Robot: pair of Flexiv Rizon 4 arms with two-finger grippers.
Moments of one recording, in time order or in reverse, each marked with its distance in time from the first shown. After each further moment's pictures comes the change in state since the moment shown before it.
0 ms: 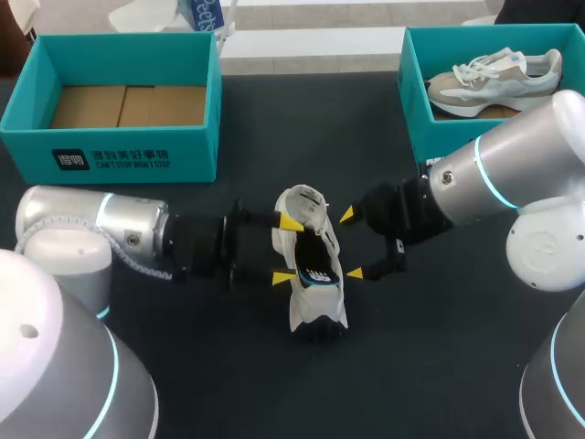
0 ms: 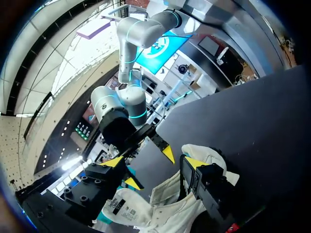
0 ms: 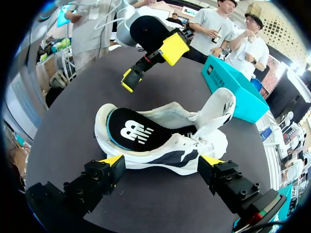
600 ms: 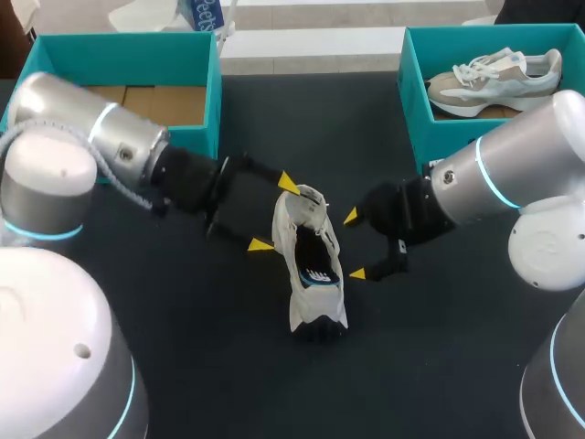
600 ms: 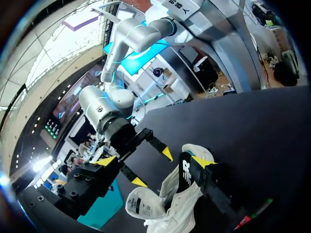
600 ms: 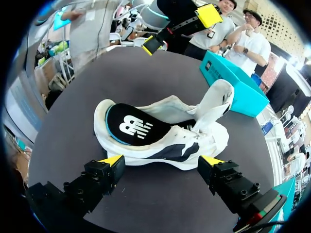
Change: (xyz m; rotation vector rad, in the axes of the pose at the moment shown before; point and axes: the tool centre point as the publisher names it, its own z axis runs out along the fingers) left arm -0.043 -0.009 -0.022 0.002 0.325 -0.052; right arm 0.000 -0.012 -0.001 0.021 0.006 0.048
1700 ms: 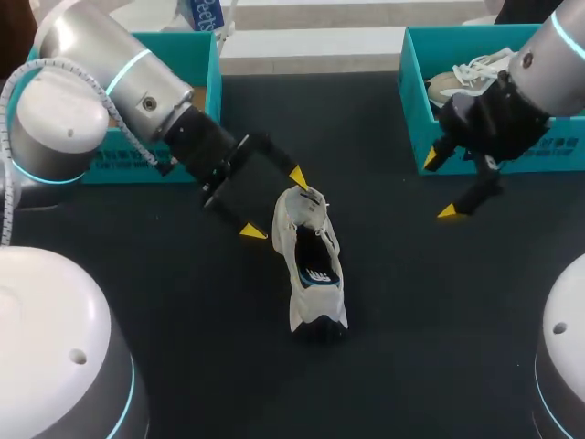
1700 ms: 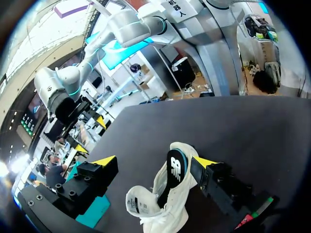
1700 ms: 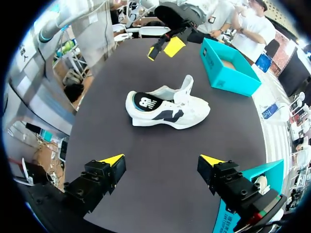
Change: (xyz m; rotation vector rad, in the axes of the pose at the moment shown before) left arm -0.007 -0.002 -0.005 -0.032 0.241 -0.027; right arm -0.029 -0.021 -0.168 0.207 0.169 0.040
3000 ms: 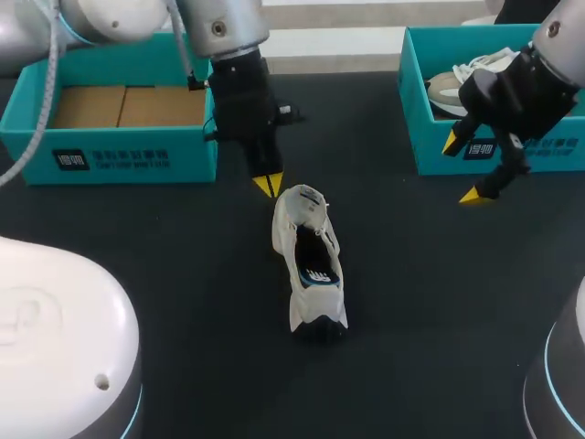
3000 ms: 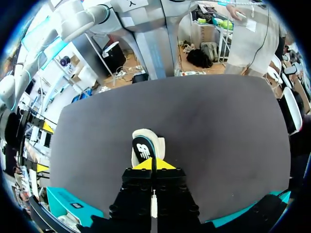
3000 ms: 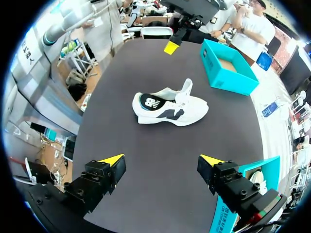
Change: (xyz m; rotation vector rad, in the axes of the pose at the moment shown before) left arm -0.014 -0.008 -0.033 -0.185 0.649 0.248; right arm 0.003 0.001 -0.036 0.012 0.004 0.003
